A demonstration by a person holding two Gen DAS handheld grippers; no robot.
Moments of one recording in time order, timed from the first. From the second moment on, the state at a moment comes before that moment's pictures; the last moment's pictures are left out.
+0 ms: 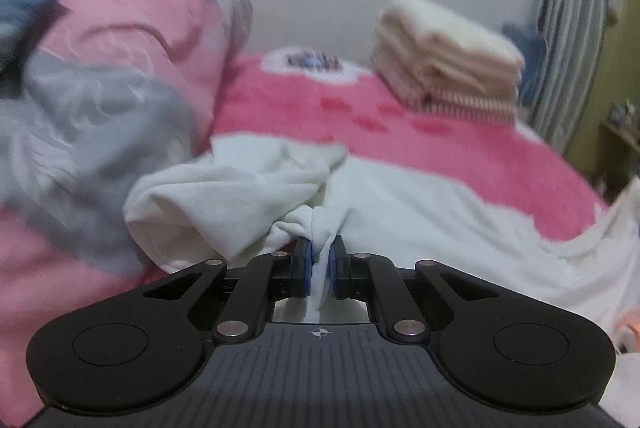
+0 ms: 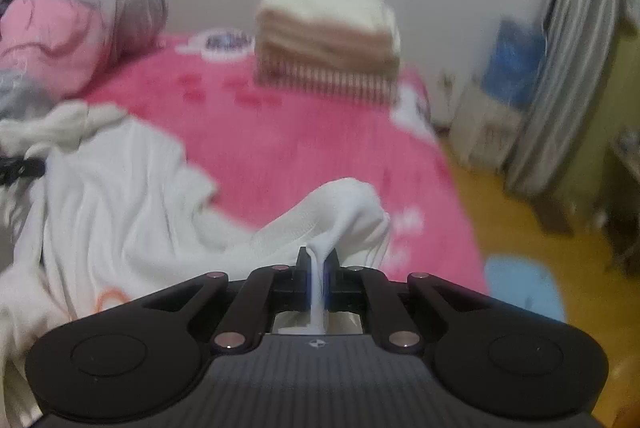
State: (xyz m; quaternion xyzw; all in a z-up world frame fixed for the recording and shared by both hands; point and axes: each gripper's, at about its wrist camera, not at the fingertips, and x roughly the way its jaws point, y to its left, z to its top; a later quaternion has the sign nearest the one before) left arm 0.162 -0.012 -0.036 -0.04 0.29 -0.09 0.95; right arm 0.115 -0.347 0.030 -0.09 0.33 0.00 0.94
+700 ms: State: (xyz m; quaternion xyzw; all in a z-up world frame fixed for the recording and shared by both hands) left arm 0.199 0.004 -0.047 -0.10 0.33 -0.03 0.94; right arm 0.305 -0.308 0.029 -0.04 0.34 0.00 0.94
